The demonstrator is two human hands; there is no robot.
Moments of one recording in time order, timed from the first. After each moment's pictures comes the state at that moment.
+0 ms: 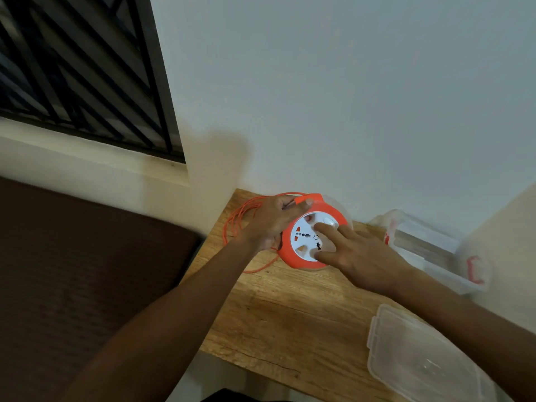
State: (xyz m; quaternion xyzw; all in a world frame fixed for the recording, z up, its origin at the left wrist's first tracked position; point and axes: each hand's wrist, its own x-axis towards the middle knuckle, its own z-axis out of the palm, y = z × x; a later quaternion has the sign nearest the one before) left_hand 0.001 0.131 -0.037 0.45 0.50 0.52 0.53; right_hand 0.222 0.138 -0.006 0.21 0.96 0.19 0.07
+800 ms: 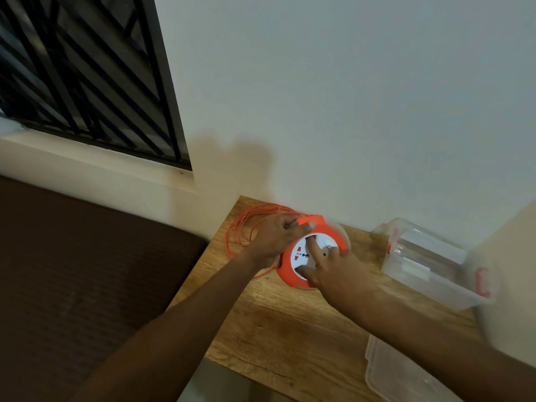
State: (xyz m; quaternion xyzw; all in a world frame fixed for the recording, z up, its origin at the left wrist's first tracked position) left_hand 0.025 0.125 -0.051 0.46 0.54 0.50 0.49; right_hand 0.199 0.114 -0.018 0.29 0.93 0.17 0.18
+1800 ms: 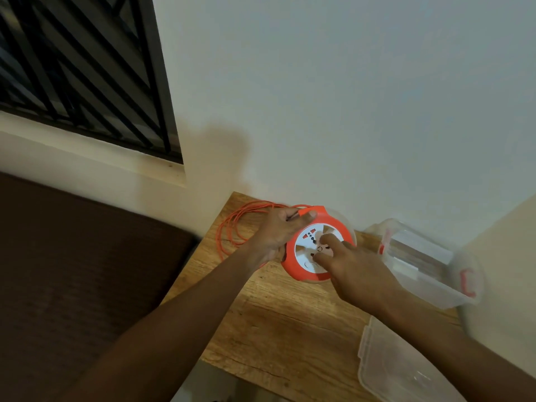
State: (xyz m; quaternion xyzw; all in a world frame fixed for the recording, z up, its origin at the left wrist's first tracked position) left_hand 0.026 0.147 -0.053 0.37 0.49 0.53 0.58; right_hand 0.221 0.125 -0.012 0.35 0.93 0.13 0.06
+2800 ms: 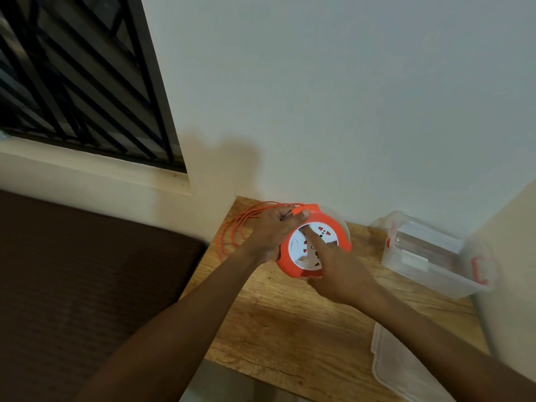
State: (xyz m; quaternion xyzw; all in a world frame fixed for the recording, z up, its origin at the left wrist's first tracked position) left_hand 0.011 0.138 -0.057 0.45 0.49 0.53 0.52; right_hand 0.188 0.115 -0.032 0.49 0.86 -0.13 -0.03
